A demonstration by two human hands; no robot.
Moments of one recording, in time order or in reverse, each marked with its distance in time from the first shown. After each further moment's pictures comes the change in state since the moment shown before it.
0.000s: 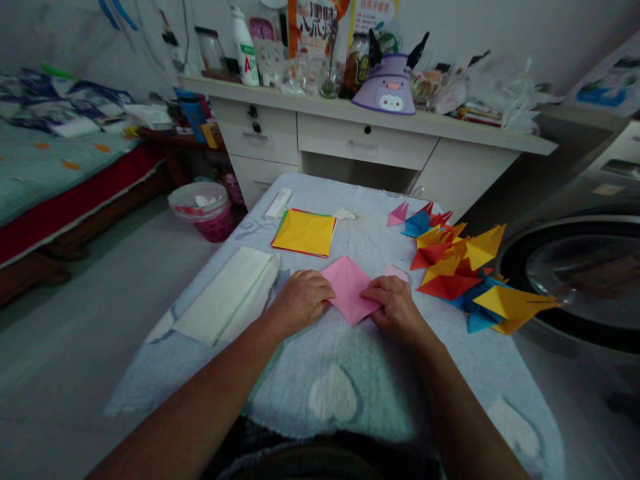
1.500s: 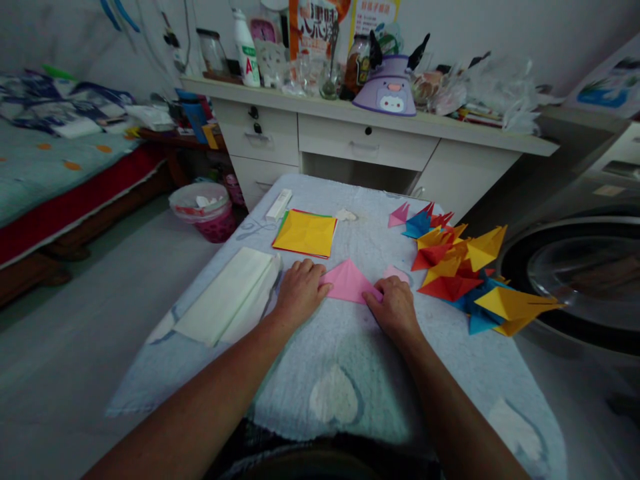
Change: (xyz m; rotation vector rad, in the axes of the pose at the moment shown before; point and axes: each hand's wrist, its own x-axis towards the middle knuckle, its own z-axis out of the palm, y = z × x) left_hand 0.013 -0.004 0.015 0.229 0.033 -0.434; right_hand 0.014 -0.011 0.014 -0.191 0.020 0.475
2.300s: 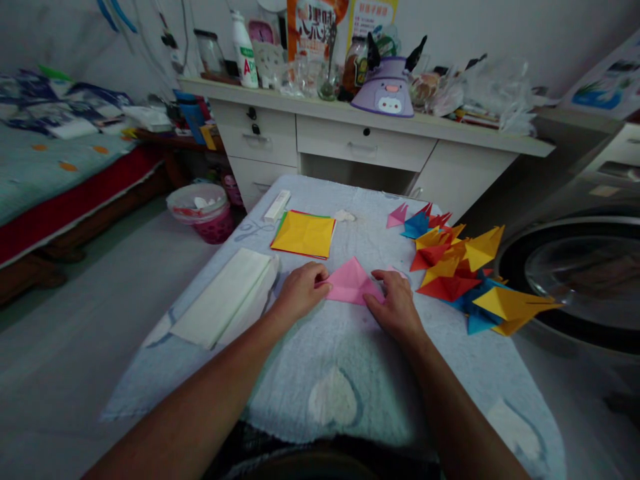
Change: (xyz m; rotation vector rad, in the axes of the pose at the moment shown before) left_hand 0.008 0.001 -0.009 -0.532 -0.030 -0.016; right_hand -0.002 0.010 0.002 0.291 0.094 -0.086
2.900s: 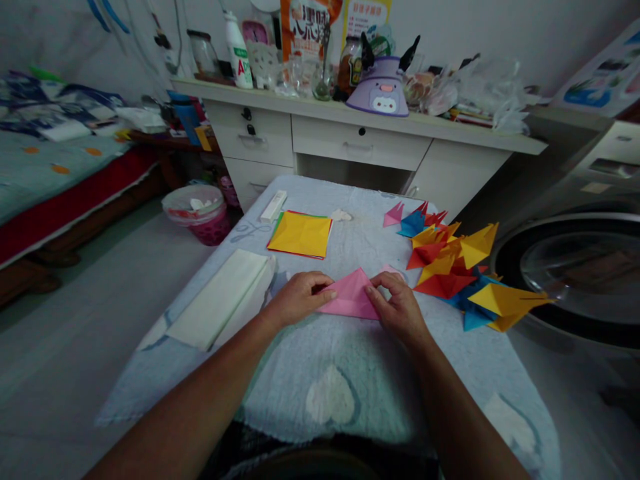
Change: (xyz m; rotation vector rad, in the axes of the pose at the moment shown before) left_hand -0.007 0.008 -0.011 -0.270 -0.278 0.036; right_hand 0.000 -0.006 -0.018 0.251 0.031 -0.211
